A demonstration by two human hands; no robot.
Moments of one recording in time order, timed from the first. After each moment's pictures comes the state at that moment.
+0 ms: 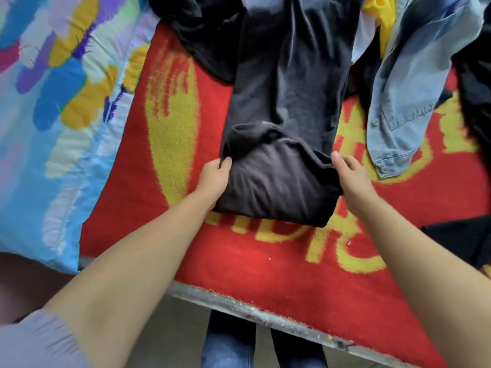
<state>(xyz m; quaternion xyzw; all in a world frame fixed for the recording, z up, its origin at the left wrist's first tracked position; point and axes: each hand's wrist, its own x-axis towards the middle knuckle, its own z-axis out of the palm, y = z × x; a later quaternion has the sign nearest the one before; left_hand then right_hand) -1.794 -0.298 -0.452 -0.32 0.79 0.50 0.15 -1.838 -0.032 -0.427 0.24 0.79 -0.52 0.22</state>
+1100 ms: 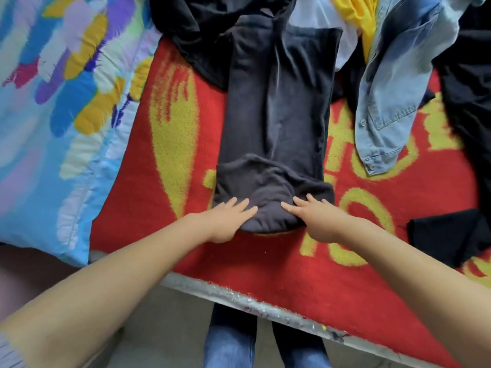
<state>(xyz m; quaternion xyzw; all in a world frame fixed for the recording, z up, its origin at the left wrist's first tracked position) -1.733 -0.275 -0.416 0.23 0.85 0.00 0.48 -1.779 -0.049 -0.396 -0.30 0.82 0.08 0.48</state>
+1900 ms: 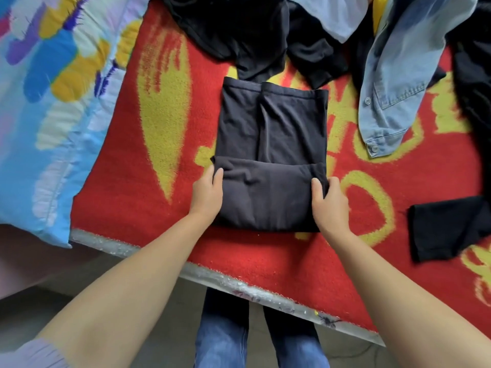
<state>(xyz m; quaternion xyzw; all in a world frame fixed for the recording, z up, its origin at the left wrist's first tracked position) -1.711 -0.268 -0.460 -0.28 0.85 0.43 0.05 -1.738 -0.025 -0.448 0.18 0.91 -0.33 0.15</state>
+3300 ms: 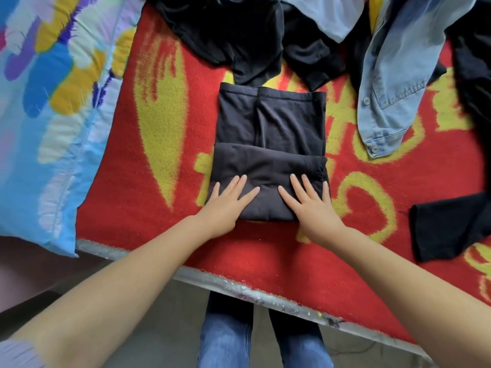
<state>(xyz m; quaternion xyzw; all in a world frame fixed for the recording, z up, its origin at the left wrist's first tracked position) -1.713 -0.259 -0.441 0.17 0.91 0.05 0.39 -1.743 -0.033 -0.438 -0.28 0.89 0.08 0.34</state>
